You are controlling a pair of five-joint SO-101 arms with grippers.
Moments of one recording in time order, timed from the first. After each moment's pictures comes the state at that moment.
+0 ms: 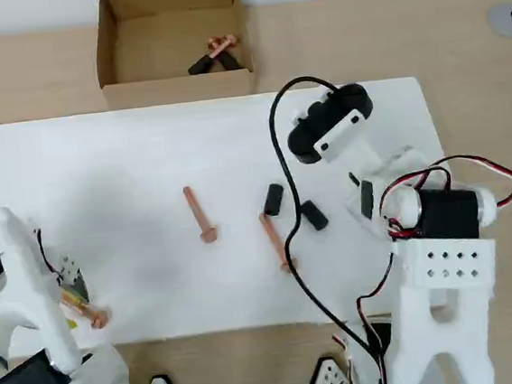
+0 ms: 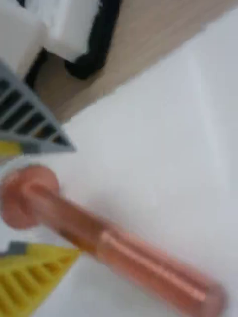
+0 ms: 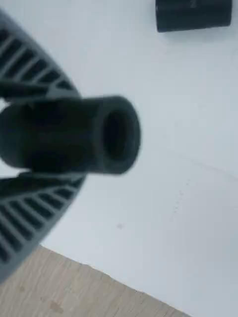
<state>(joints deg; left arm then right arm) -34.3 -15.8 44.5 84.4 31.3 1.9 -45.0 27.2 87.9 32.0</state>
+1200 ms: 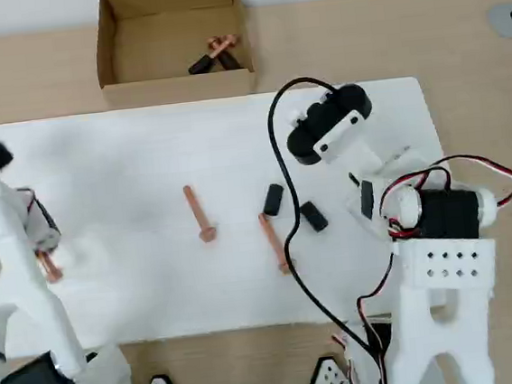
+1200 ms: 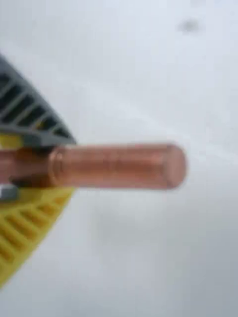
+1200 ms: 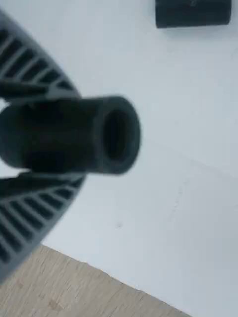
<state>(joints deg) -30.3 -17.1 25.5 81.5 -12.5 1.9 -45.0 27.2 87.9 32.7</state>
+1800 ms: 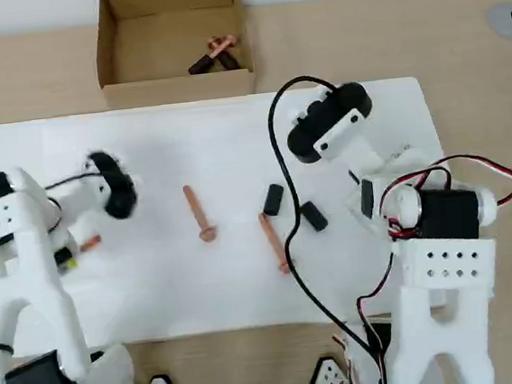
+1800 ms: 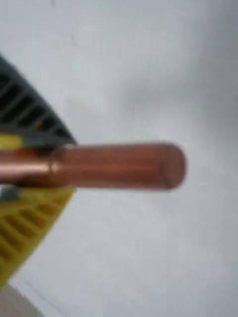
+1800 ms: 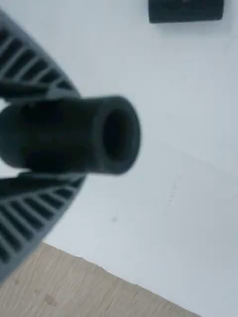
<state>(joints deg) -23.8 -17.0 29.3 85.9 -93.8 1.9 -45.0 27.2 86.9 32.7</state>
